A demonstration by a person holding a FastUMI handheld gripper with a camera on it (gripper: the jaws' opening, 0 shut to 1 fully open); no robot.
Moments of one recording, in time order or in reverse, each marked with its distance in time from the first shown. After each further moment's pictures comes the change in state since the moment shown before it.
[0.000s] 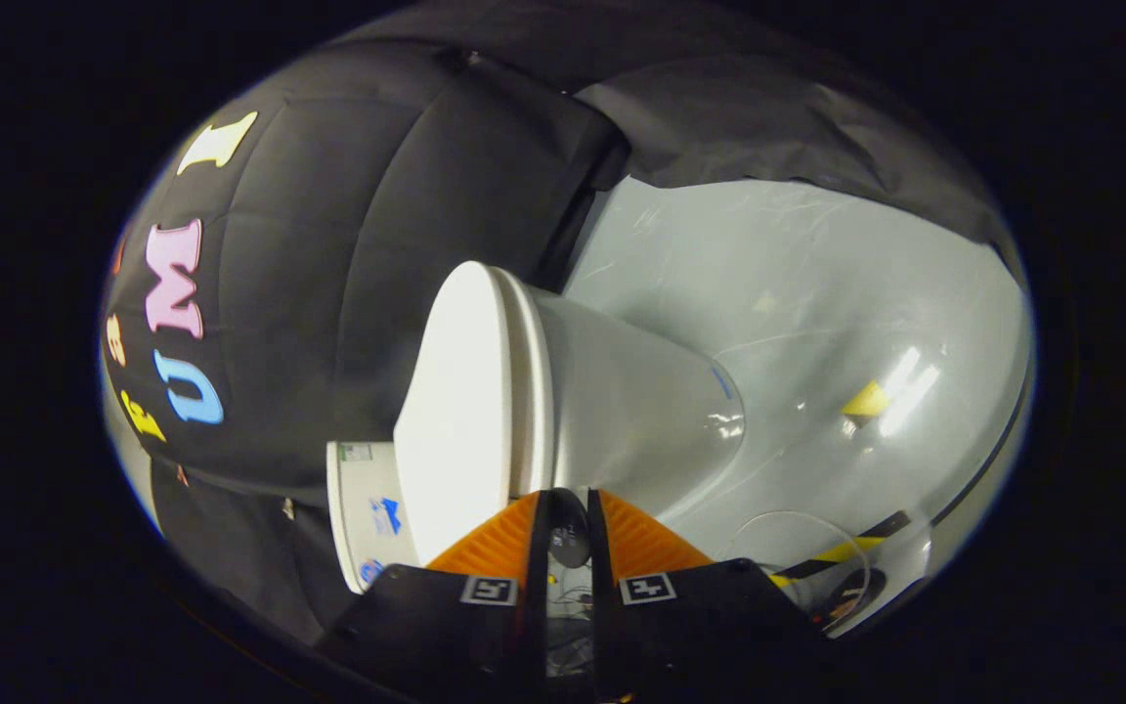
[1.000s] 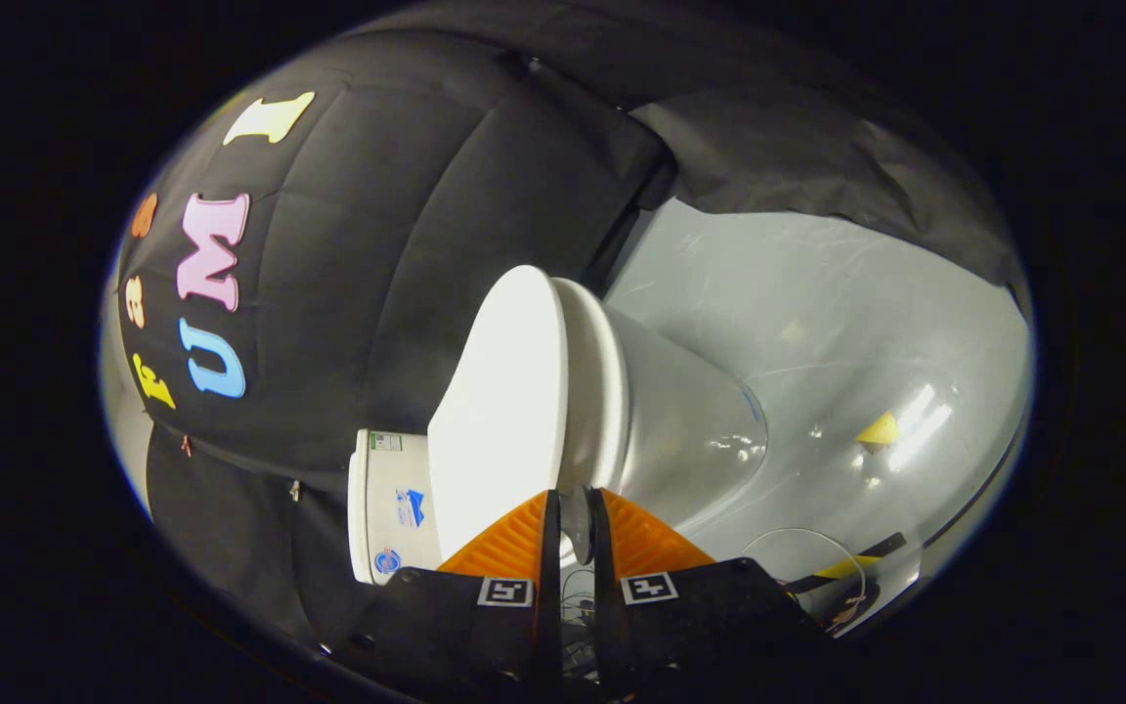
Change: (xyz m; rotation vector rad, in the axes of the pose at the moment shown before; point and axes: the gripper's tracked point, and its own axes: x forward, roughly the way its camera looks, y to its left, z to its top) arm -0.026 0.048 -0.004 -0.169 -0.024 0.067
